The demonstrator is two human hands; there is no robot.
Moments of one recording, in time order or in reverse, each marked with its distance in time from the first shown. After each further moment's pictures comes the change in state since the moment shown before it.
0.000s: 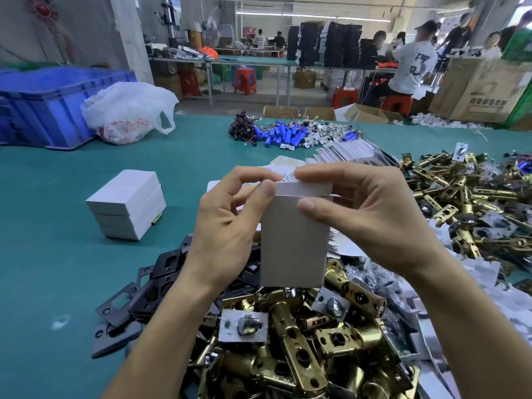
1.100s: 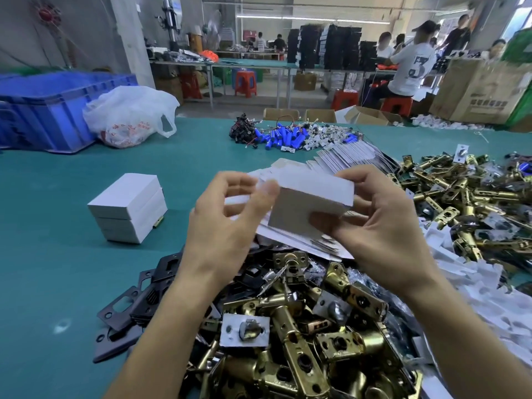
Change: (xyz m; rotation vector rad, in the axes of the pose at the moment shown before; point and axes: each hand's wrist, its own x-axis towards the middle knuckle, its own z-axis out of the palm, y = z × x) left_hand 0.004 -0.004 -0.010 0.194 0.123 -0.171; right_hand -0.015 0.018 0.001 -0.112 0.161 0.024
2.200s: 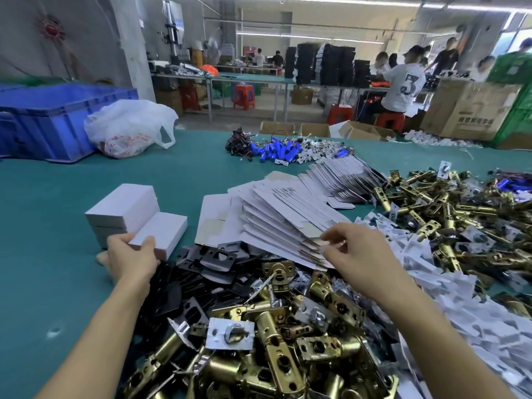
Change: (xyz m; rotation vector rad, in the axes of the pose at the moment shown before) left_hand 0.039 -0.143 -0.097 0.338 0.735 -0.507; right_hand -0.004 0.044 -0.023 -0.678 -0.138 0.341
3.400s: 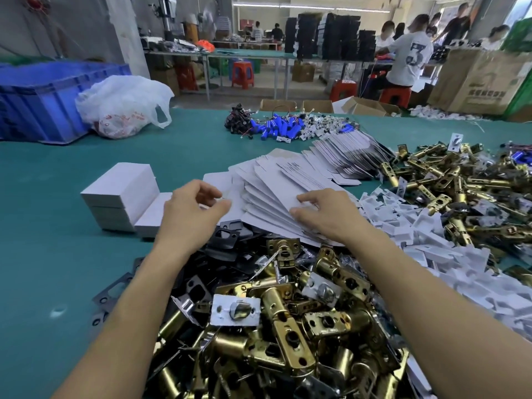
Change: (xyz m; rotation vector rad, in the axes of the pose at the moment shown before) left_hand -0.078 0.071 0.005 0.107 -0.490 0.465; right_hand 0.061 -0.003 0.043 -0.044 -0.120 0.013
